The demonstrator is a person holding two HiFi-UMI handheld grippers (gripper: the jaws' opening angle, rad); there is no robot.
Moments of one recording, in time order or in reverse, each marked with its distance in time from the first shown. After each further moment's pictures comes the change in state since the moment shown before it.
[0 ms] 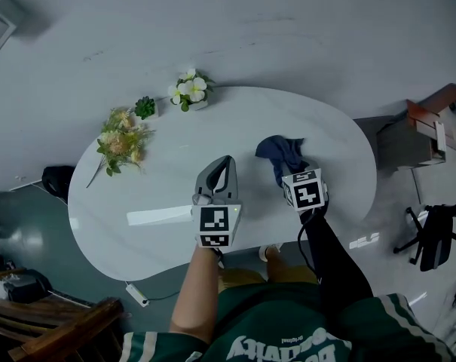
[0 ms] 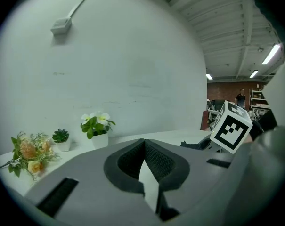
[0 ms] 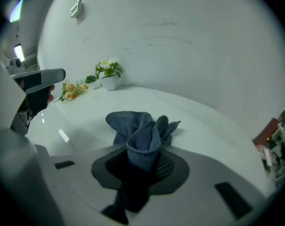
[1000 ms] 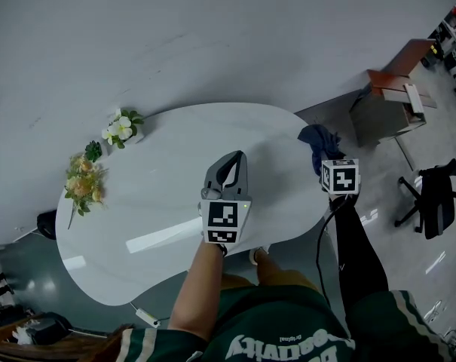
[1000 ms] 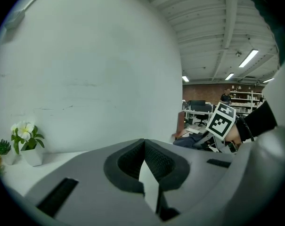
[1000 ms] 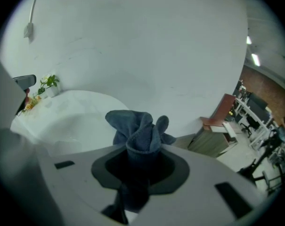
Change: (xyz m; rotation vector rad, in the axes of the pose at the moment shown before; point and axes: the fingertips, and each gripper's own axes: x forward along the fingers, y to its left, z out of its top) left arm 0.096 -0.199 0.043 0.084 -0.021 -0.269; right arm -0.103 -0.287 -0.104 0.269 0.020 -0.338
